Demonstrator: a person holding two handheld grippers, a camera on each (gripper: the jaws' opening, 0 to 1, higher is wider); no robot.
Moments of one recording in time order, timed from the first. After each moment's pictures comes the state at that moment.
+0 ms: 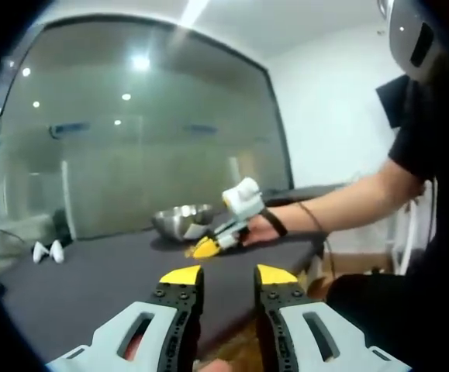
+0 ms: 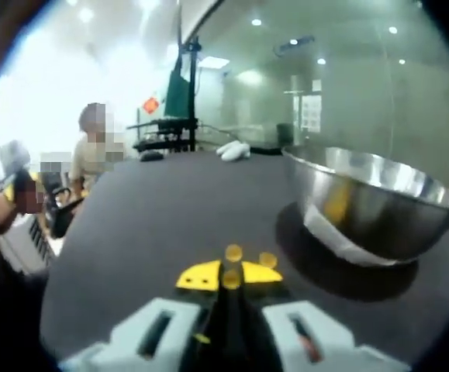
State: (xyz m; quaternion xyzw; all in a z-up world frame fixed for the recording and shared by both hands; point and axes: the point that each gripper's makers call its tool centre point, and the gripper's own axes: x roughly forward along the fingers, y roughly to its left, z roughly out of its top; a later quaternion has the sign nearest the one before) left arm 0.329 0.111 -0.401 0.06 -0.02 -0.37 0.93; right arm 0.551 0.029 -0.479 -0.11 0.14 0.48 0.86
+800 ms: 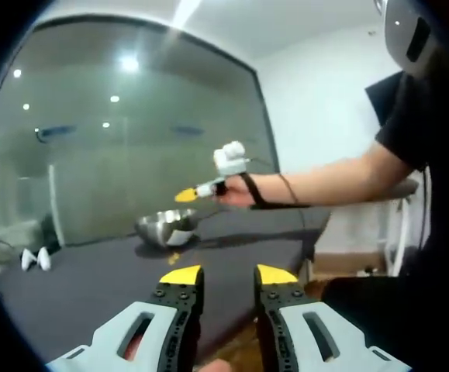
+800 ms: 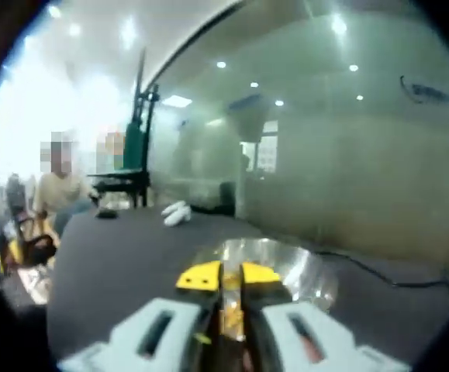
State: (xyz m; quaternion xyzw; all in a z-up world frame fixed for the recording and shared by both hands) left arm 0.326 0.082 -0.397 0.07 -0.03 -0.39 0.92; right arm 0.644 -0.043 -0.334 -0.05 0.02 0.36 0.93
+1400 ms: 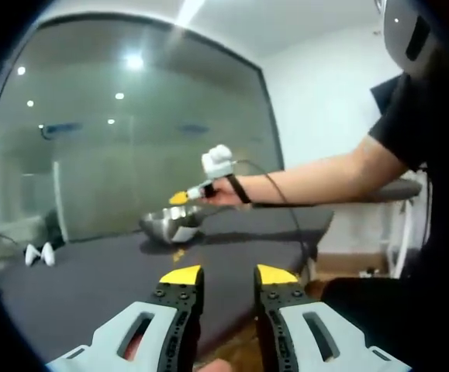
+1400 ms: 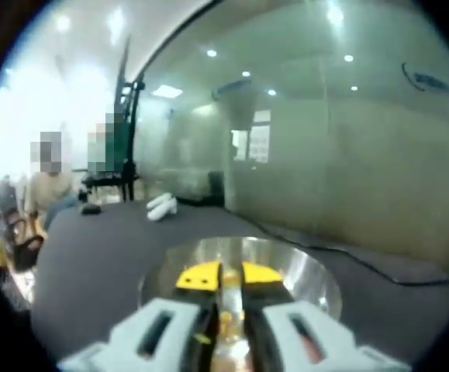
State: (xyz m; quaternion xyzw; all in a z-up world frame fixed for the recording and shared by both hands) left arm 0.329 0.091 -0.399 0.06 -0.02 -0.38 0.92; right arm 0.677 -0.032 -0.360 -0.07 0.06 0.35 0.93
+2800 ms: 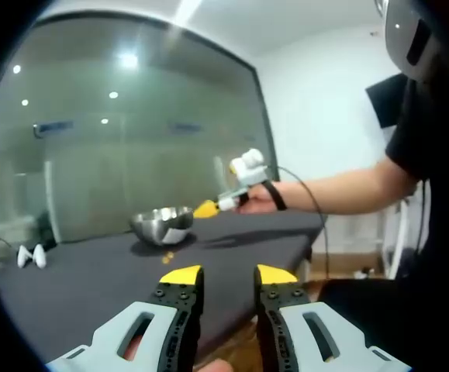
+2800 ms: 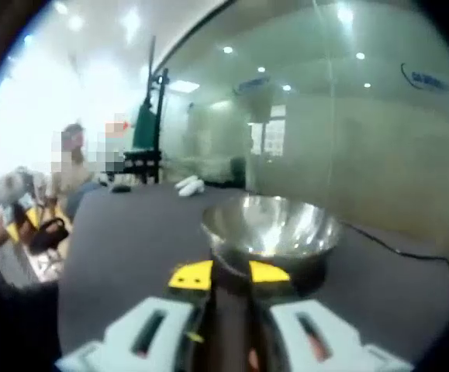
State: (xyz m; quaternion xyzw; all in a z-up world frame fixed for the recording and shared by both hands) left arm 0.328 0.072 -0.400 0.06 -0.02 -0.40 0.91; right arm 0.554 -0.071 -0.407 -0.09 0.08 0.40 0.91
